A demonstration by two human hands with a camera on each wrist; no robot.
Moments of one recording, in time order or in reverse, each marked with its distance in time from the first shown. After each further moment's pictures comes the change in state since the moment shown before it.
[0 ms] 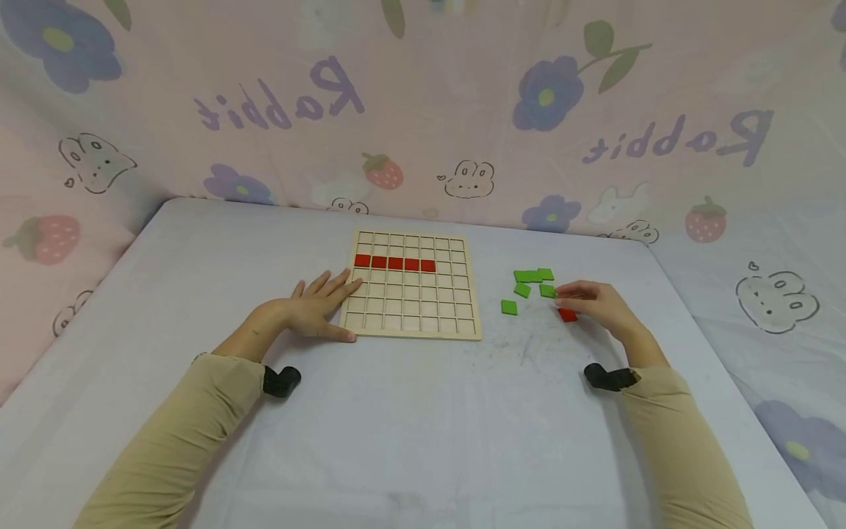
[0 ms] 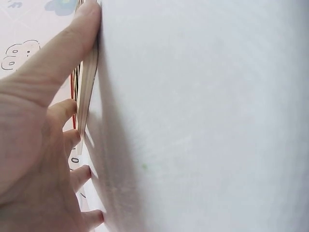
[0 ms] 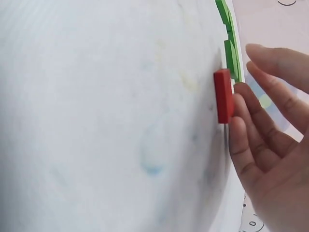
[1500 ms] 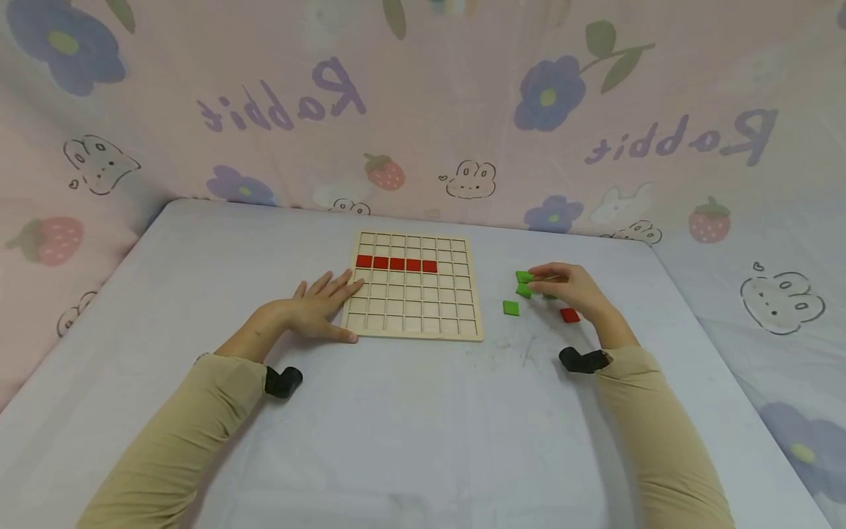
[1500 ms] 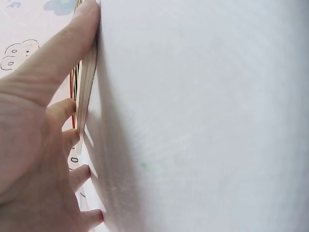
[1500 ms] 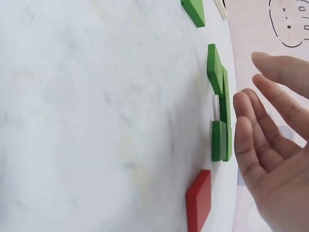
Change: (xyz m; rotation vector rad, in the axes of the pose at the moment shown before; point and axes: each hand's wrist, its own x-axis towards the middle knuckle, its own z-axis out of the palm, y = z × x) left_hand -0.008 0.013 -0.007 0.005 -0.008 -0.017; right_hand 0.025 -0.040 0.016 0.078 -0.020 -0.094
